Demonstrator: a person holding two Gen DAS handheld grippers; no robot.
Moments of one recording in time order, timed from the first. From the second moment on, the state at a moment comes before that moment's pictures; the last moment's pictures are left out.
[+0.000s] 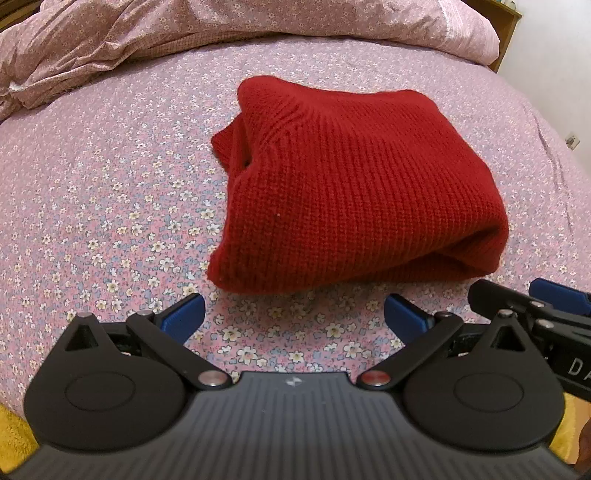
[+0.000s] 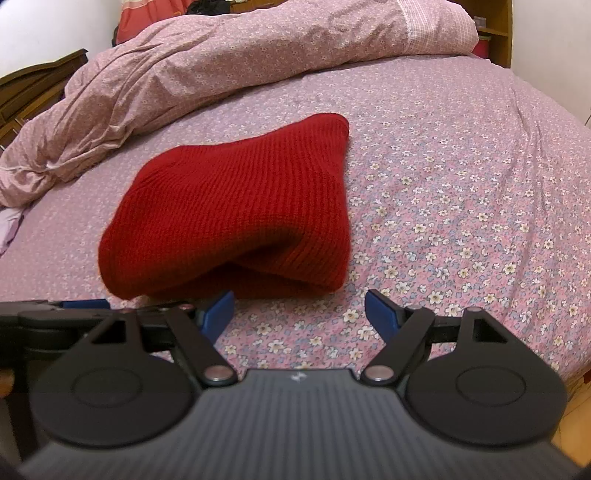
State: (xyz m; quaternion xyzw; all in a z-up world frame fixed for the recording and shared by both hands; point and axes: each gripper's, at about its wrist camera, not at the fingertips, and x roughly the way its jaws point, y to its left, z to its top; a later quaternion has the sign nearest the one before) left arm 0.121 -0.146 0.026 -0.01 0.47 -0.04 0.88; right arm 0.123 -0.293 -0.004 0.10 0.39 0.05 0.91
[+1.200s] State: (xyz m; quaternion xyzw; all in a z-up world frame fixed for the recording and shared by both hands) left arm 0.119 -0.146 0.026 -0.02 0.47 -0.04 0.88; right arm 0.121 -0.294 -0.003 0.11 0.39 0.05 0.91
